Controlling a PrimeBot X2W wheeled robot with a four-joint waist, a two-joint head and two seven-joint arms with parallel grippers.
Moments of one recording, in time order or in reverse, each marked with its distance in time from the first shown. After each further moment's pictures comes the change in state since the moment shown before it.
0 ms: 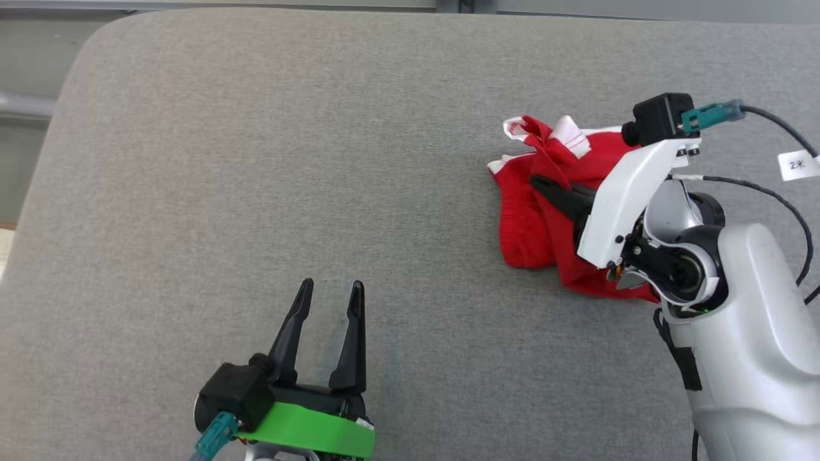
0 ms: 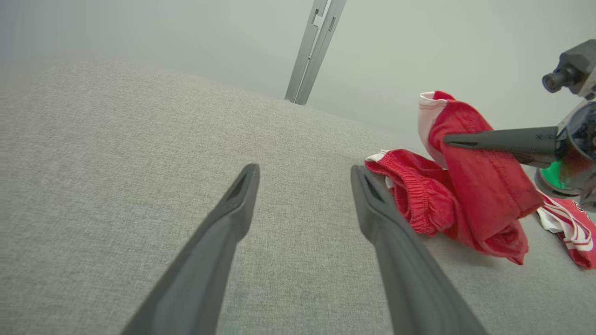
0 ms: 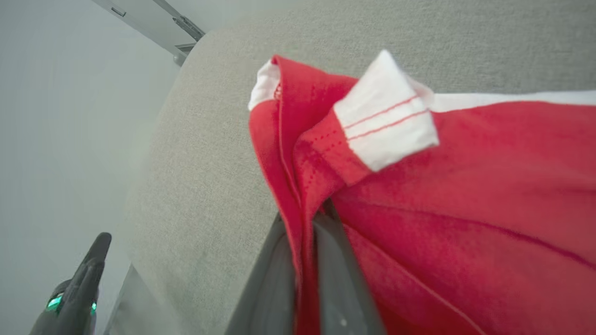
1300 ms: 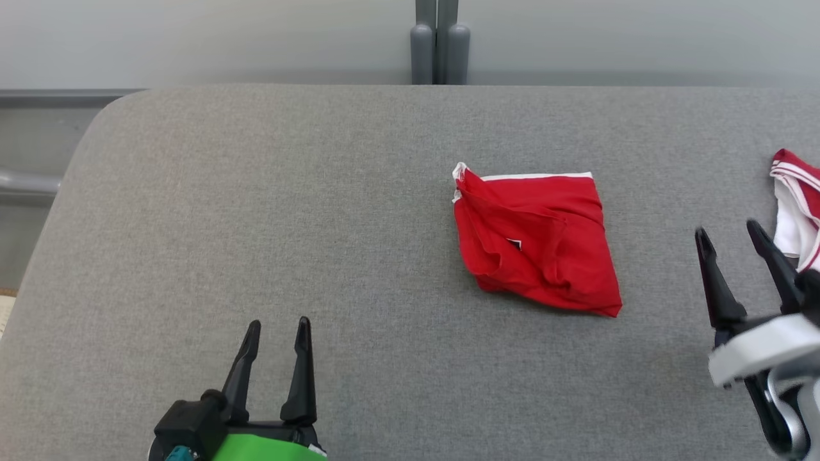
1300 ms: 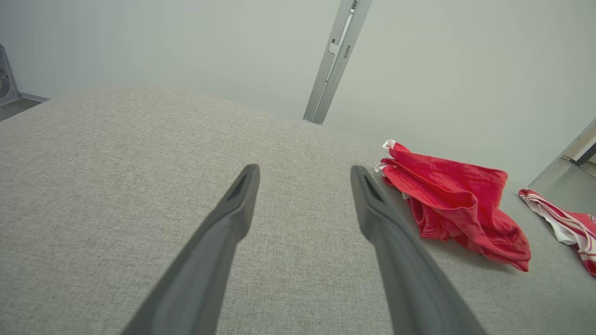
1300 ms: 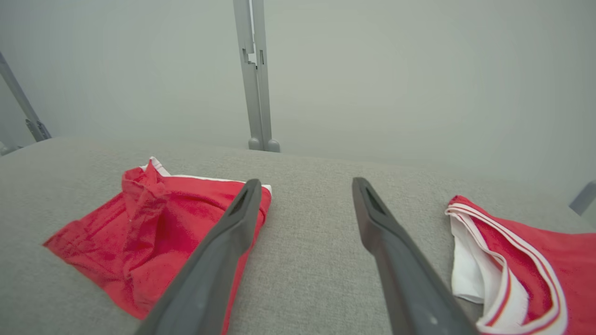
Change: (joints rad) left arm 0.102 0.000 0.137 0.034 0.023 -0.033 0.000; right arm 0.405 -0.270 -0.063 0.042 -0.301 0.000 -0.983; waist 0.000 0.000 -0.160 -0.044
